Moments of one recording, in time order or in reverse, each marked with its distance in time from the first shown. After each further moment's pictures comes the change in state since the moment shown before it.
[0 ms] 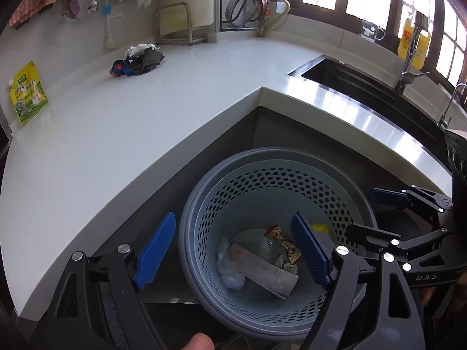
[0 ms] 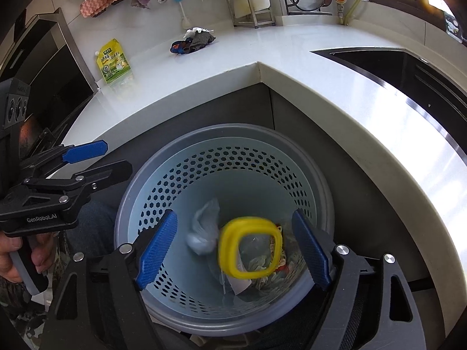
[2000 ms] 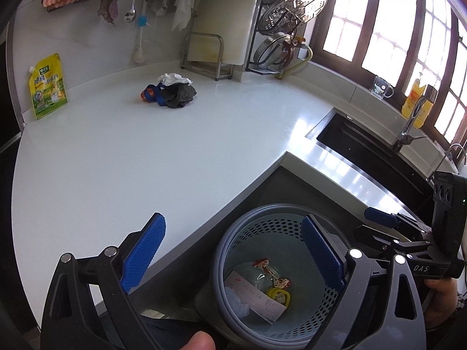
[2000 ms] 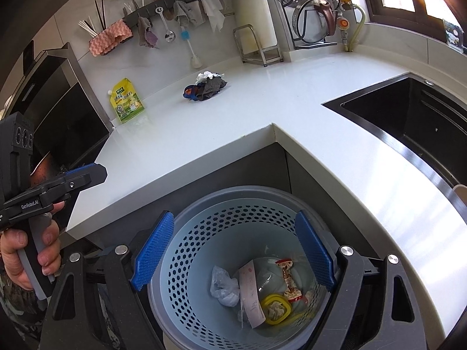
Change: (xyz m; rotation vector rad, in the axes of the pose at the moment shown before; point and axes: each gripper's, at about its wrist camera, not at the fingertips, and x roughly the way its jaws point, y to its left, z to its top) left arm -0.051 0.062 0.040 -0.155 -0.125 -0.051; right arm -0.030 0.009 0.058 0.024 -0.149 0.089
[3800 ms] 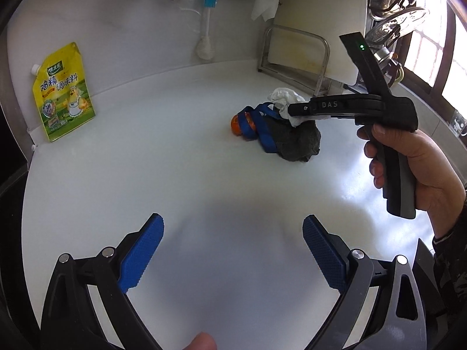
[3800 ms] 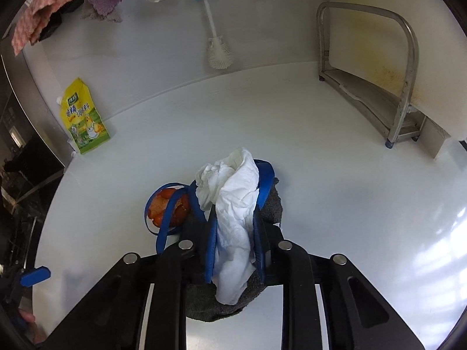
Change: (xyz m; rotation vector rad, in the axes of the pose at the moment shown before) left arm 0.126 0.160 0.126 -0.076 0.044 0.204; right arm 0.356 0.046 0.311 -0.165 0.161 0.105
